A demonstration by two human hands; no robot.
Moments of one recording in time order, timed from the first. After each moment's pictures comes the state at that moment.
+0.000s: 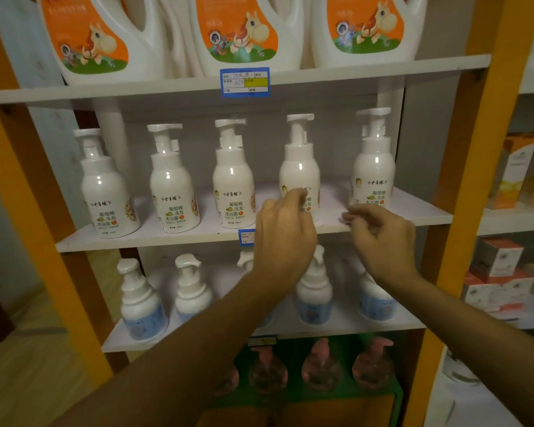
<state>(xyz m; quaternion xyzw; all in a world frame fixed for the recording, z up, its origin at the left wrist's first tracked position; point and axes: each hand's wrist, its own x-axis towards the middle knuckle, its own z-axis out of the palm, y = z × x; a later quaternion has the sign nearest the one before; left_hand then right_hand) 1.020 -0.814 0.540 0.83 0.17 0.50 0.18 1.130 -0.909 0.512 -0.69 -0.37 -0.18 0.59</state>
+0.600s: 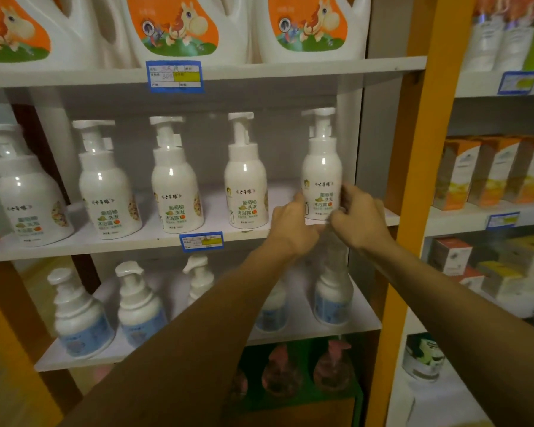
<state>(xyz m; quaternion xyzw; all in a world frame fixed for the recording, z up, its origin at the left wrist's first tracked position) 1.120 -0.839 0.543 0.89 0.16 0.29 0.31 1.202 -0.928 0.539 -0.76 -0.37 -0.11 0.51</state>
